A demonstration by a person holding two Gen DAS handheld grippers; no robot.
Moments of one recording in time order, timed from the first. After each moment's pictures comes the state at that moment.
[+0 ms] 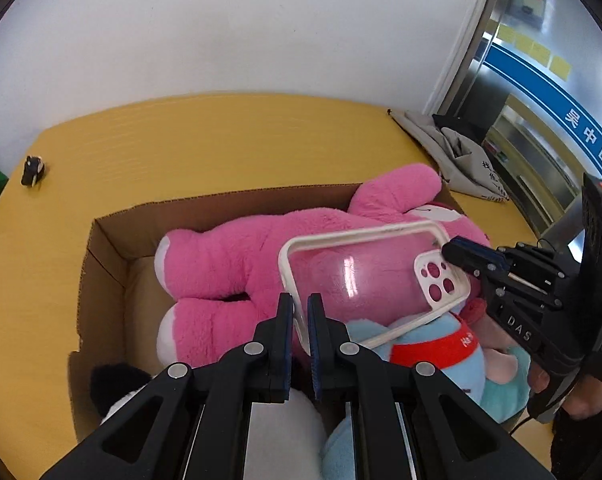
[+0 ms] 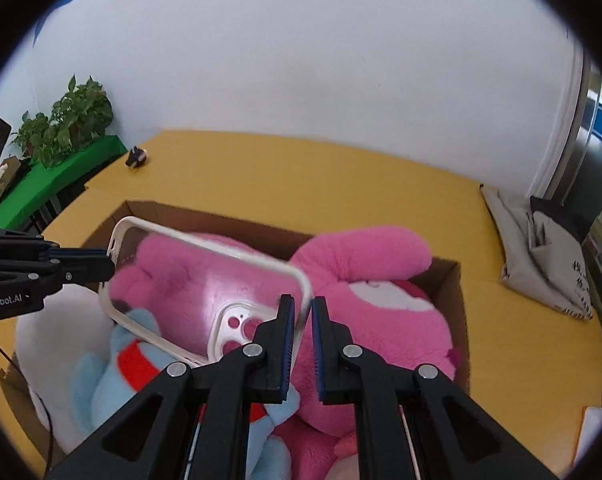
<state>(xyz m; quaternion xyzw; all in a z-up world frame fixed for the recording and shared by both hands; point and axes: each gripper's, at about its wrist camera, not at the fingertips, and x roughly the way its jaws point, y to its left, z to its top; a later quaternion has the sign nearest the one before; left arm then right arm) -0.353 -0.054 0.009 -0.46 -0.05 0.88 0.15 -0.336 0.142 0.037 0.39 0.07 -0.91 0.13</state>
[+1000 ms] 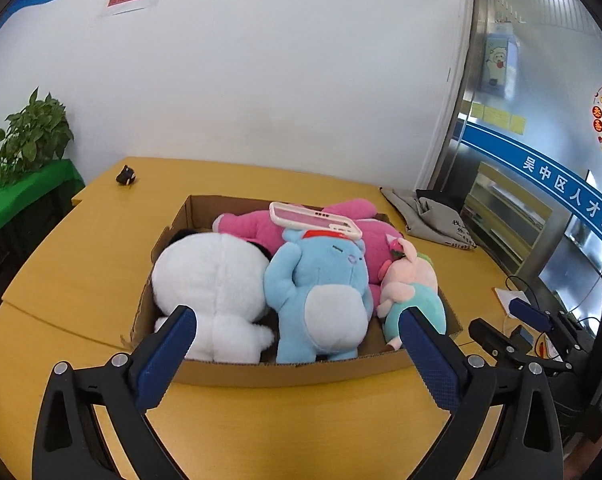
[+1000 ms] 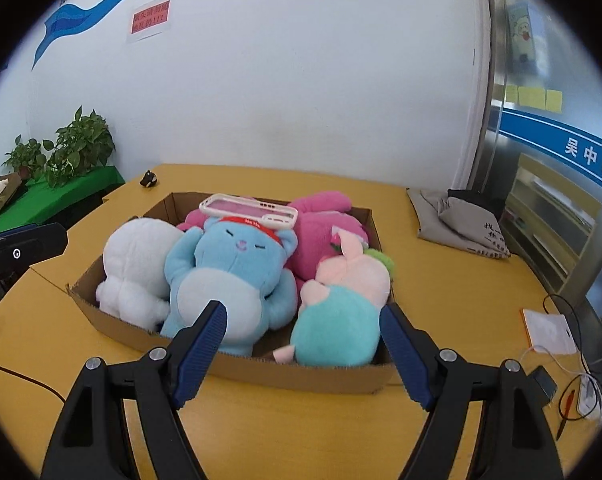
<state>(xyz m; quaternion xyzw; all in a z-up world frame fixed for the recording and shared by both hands) -0.058 -0.043 0.058 -0.29 -0.09 0.95 0.06 -0.069 0.184 0.086 0.28 0.06 -0.96 0.05</state>
